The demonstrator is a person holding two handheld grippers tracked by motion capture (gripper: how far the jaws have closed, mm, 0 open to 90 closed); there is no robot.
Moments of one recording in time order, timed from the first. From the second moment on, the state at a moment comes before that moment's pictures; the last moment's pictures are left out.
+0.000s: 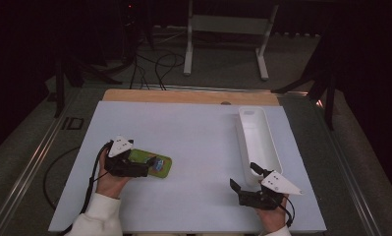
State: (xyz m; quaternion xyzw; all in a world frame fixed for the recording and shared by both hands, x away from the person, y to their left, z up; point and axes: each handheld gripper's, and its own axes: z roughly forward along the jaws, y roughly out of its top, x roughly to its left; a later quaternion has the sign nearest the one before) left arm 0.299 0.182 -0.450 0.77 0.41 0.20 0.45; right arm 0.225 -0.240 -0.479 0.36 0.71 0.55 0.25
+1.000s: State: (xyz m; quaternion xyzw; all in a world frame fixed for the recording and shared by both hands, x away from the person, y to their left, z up) left arm 0.332 0.167 -0.461 0.79 0.42 0.18 0.42; right arm 0.225 -0.240 -0.479 0.36 0.71 0.54 0.26
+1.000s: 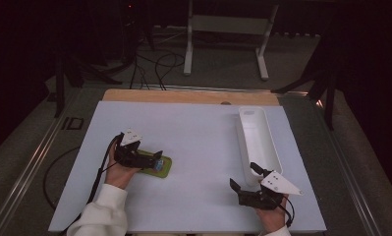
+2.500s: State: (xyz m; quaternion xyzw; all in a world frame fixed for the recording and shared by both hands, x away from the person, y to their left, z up) left arm 0.368 0.136 -0.493 0.80 0.44 0.16 0.37; right arm 0.225 -0.242 -0.478 0.37 0.71 0.55 0.26
